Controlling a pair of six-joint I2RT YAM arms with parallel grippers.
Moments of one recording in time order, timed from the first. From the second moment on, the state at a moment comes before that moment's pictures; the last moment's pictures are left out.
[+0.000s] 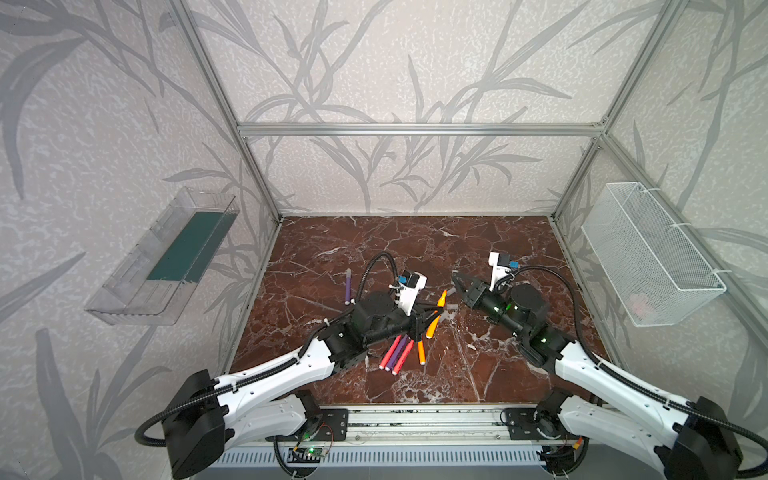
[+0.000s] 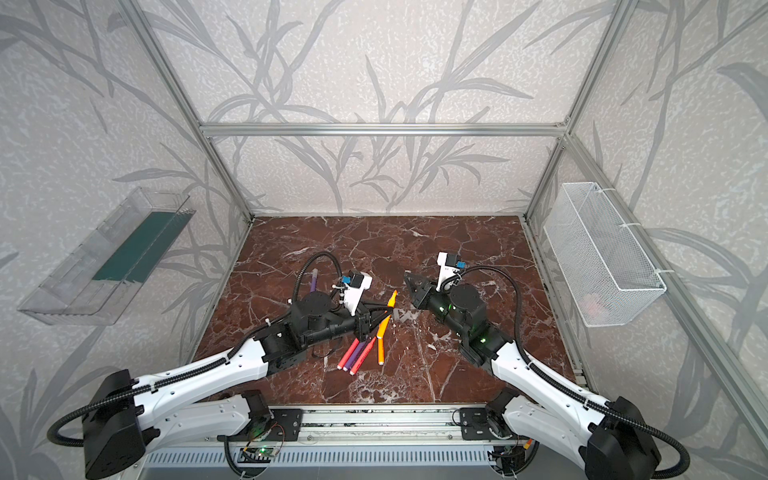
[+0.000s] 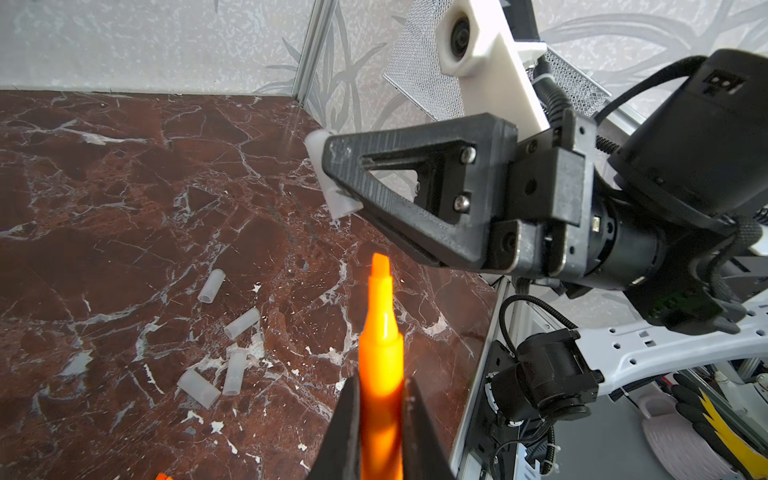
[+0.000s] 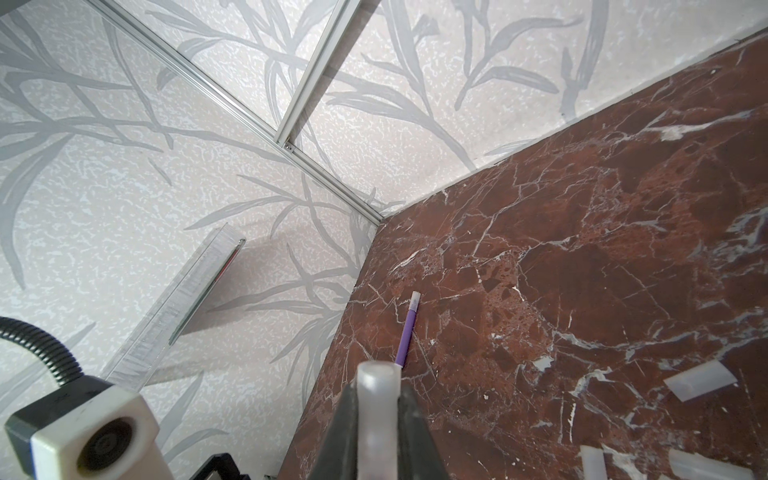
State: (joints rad) left arm -0.92 1.10 0.68 0.18 0.17 -0.46; right arm 0.68 0.97 0.56 0.34 -0.03 0.88
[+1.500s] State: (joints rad) left arm -0.92 1.16 0.68 0.21 0.11 -0.47; right arm 0.81 1.02 0.55 0.43 0.11 0.93
